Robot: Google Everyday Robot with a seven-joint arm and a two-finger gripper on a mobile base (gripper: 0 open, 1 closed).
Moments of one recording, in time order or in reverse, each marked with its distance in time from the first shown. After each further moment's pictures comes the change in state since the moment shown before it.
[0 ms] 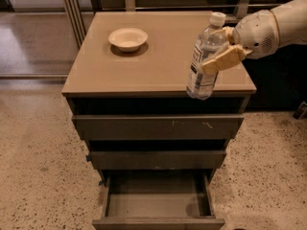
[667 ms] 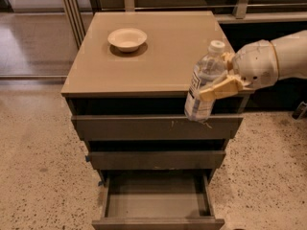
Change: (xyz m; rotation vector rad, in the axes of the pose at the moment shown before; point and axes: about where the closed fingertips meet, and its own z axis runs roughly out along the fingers) arm 0.029 0.049 0.017 0.039 -0.022 -0.013
